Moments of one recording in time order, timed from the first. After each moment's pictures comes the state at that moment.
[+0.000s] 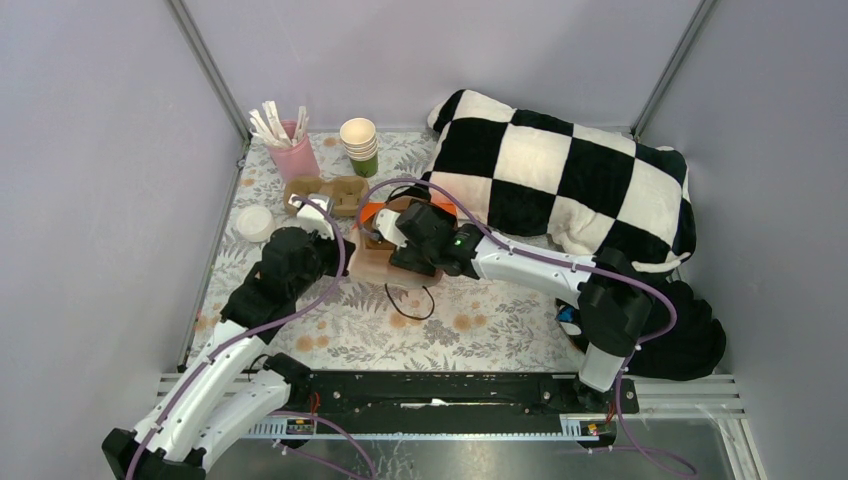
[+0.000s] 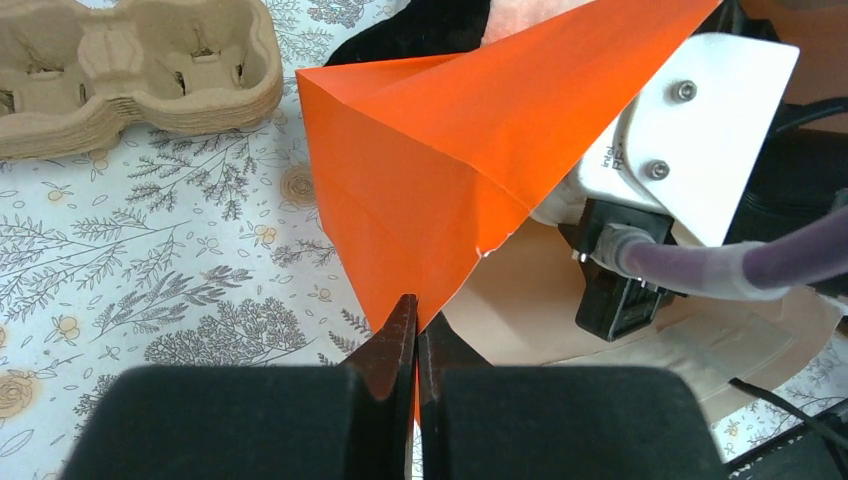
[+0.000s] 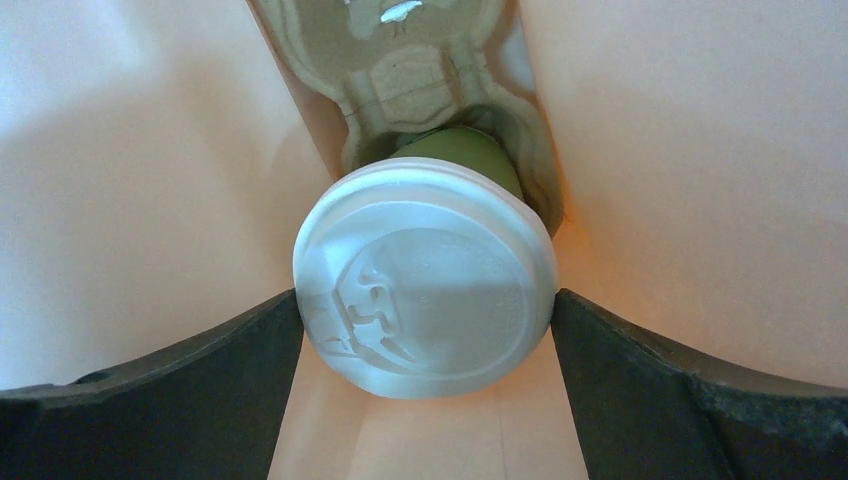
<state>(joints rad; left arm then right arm) -0.47 0.71 0.71 -0.39 -0.03 -0.26 0.99 1.76 1.33 -0.39 0.38 -0.48</state>
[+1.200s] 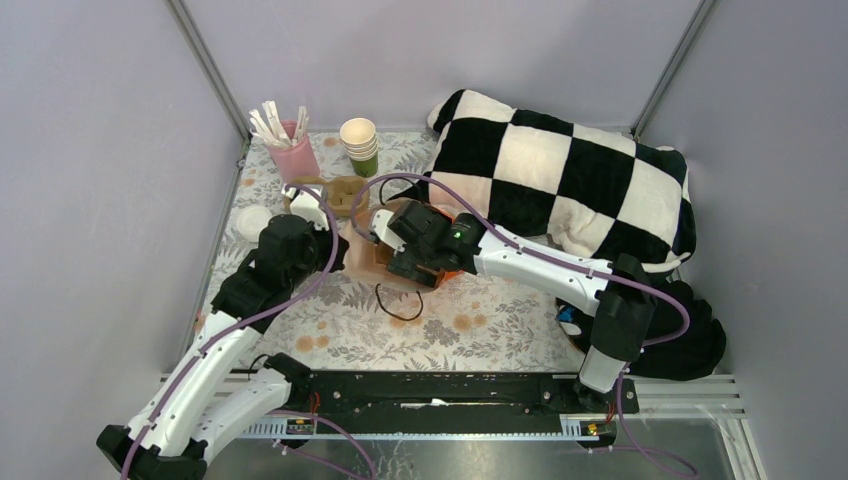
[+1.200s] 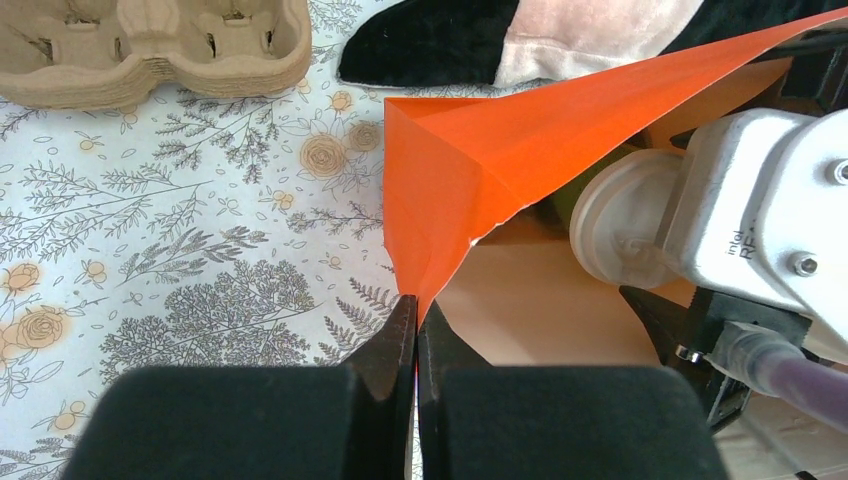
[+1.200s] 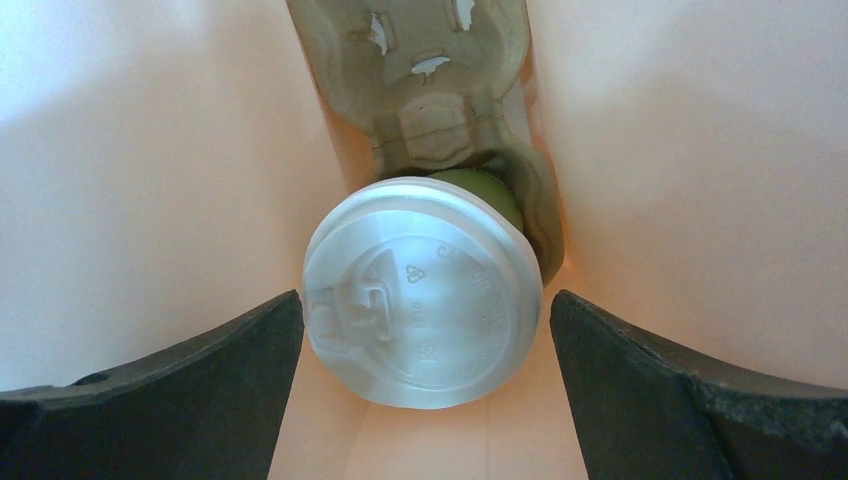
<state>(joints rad) -0.47 0.77 0.87 -0.58 -0.08 -0.34 1.04 1.73 1.52 -0.77 0.31 -0.35</state>
